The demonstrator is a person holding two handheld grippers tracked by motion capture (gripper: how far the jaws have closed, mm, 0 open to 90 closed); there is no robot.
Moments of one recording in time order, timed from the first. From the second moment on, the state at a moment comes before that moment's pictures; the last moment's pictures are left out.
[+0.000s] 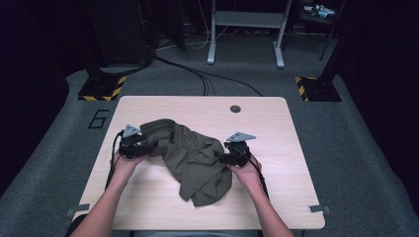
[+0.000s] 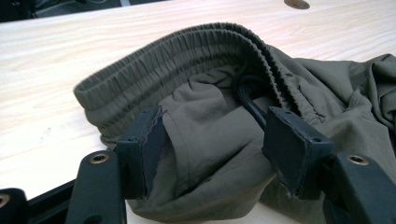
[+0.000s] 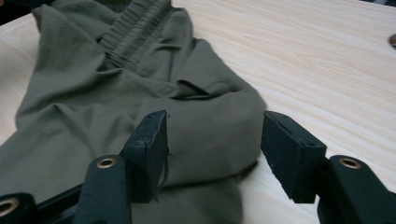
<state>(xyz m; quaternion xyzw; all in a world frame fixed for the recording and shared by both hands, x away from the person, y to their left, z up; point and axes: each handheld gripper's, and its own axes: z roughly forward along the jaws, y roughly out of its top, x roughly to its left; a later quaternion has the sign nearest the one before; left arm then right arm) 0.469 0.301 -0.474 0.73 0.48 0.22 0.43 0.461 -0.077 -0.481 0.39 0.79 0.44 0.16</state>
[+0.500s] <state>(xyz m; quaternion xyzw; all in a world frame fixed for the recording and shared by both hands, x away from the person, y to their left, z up) 0.475 0.295 -0.494 0.77 0.47 0.20 0.38 0.459 -0.038 -0.496 0.35 0.83 0.39 0.17</state>
